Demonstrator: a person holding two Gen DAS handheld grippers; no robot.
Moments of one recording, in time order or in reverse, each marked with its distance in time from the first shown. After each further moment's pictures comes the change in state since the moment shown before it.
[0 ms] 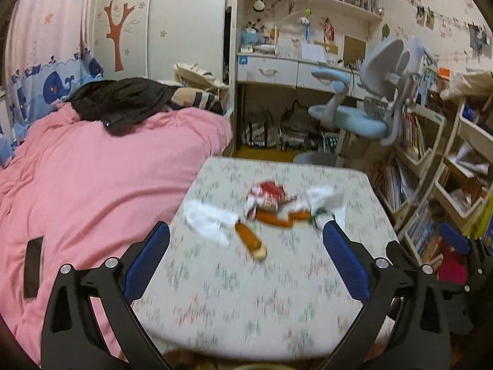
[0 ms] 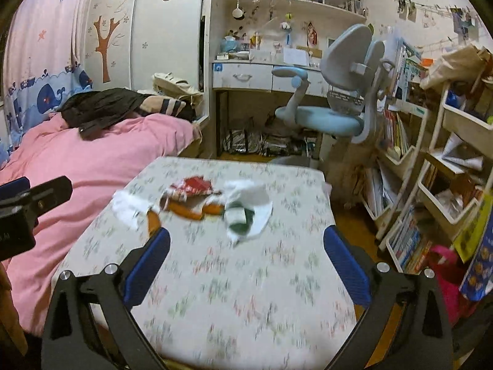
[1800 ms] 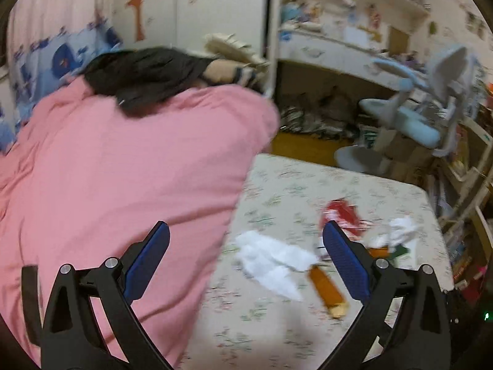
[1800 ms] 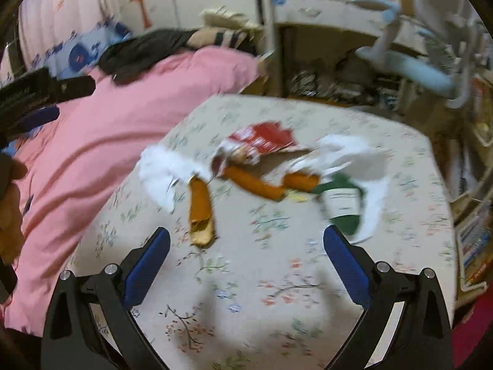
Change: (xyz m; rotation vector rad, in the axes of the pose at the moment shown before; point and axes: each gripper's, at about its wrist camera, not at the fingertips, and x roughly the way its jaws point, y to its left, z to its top) left arm 0.149 0.105 0.043 -0.097 0.141 0.119; right arm 0.129 0.072 -0.013 -0.081 0.341 0.325
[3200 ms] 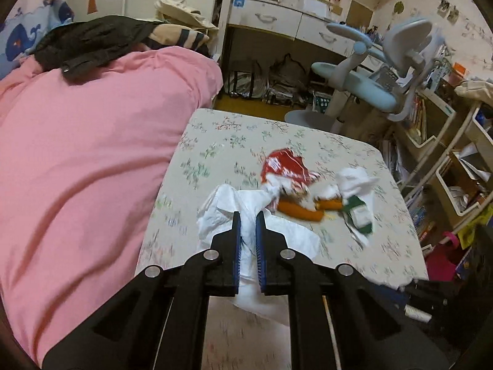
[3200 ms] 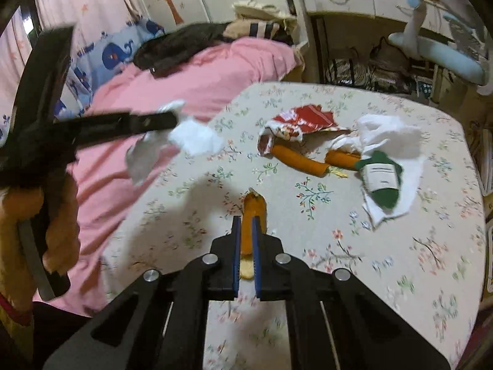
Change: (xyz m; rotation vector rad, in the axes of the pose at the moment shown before) left arm 0.000 -0.036 -0.045 0.059 0.139 -0.260; right arm -0.037 -0.003 -0.028 0.025 0.001 0.183
